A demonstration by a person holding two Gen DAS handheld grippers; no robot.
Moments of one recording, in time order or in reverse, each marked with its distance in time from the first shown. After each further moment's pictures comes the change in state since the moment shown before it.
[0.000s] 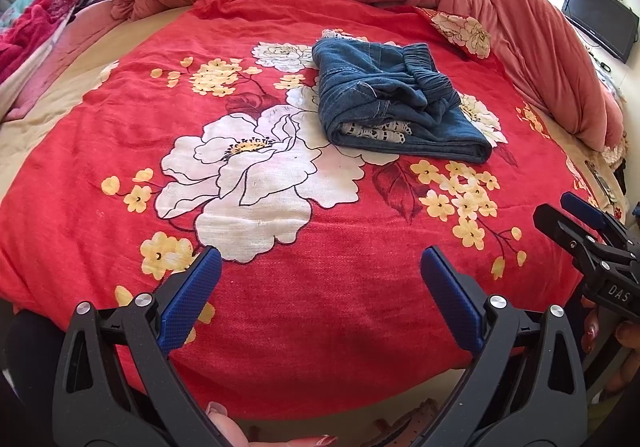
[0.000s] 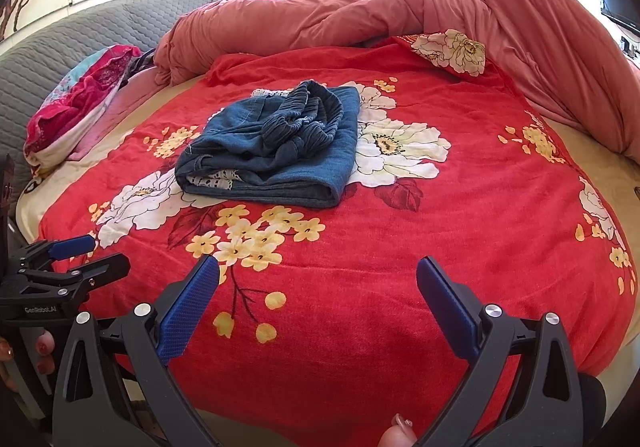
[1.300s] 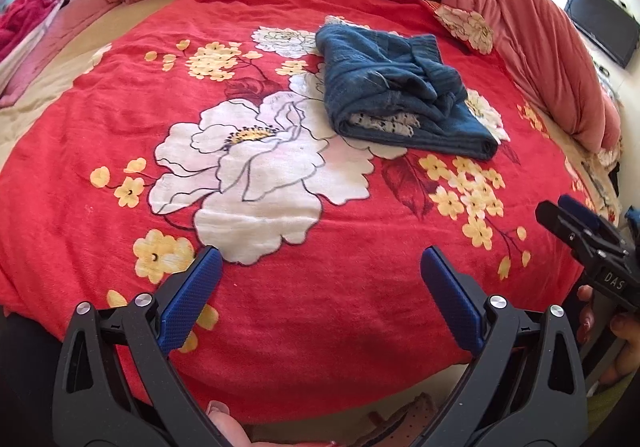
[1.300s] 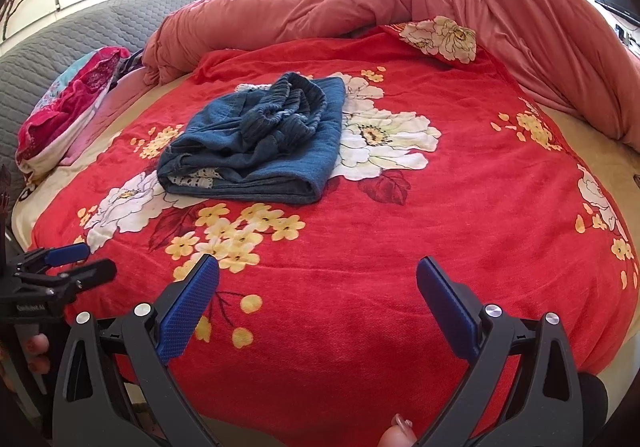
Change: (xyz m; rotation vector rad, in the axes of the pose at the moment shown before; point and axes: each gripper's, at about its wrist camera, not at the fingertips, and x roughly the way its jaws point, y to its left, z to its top) left arm 0.011 0.014 0.005 -0.031 0.046 -0.048; right arm 0.011 -0.015 0.000 0.035 0.029 -0.019
